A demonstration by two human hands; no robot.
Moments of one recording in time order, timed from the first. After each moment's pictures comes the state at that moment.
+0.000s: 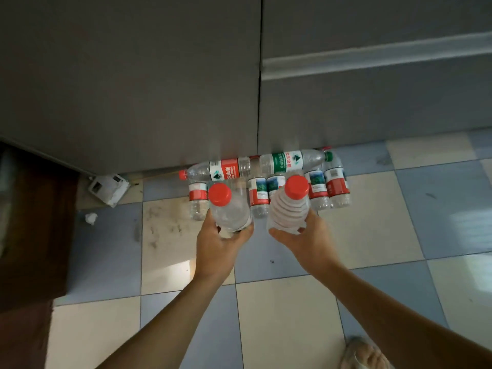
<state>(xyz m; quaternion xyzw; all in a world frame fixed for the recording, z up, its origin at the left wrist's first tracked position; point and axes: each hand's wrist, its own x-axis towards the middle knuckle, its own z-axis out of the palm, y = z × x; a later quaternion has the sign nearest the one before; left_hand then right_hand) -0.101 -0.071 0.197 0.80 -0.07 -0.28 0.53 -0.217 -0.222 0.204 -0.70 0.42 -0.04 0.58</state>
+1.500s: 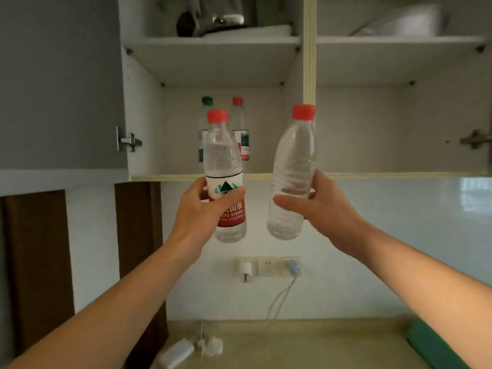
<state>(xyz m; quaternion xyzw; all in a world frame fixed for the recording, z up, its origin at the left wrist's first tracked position) 0.261 -0.114 1.336 0.61 -0.34 0.06 0.71 0.123 -0.295 1.352 -0.80 0.02 -0.39 0.46</state>
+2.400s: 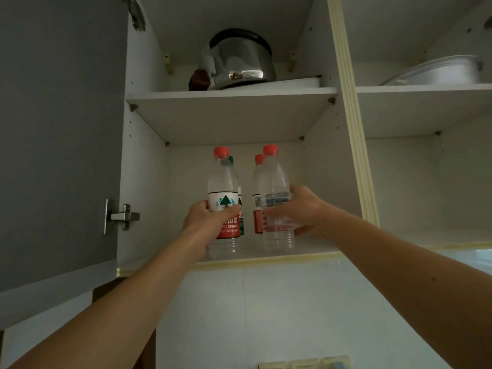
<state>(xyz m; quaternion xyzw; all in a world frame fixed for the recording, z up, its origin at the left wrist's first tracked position) 0.479 -0.170 1.472 0.65 -0.35 0.06 0.67 0.361 -0.344 1.497 -0.82 0.10 -0.39 0.41</state>
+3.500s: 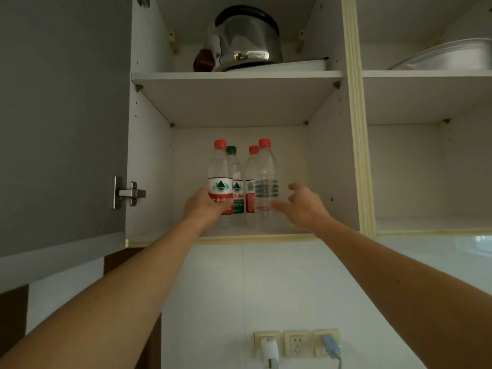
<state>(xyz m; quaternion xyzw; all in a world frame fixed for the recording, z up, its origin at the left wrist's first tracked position) 0.509 -0.178 1.465 0.77 -0.32 0.19 0.51 0.363 -0.349 1.463 -0.85 0.17 -0.42 0.26</state>
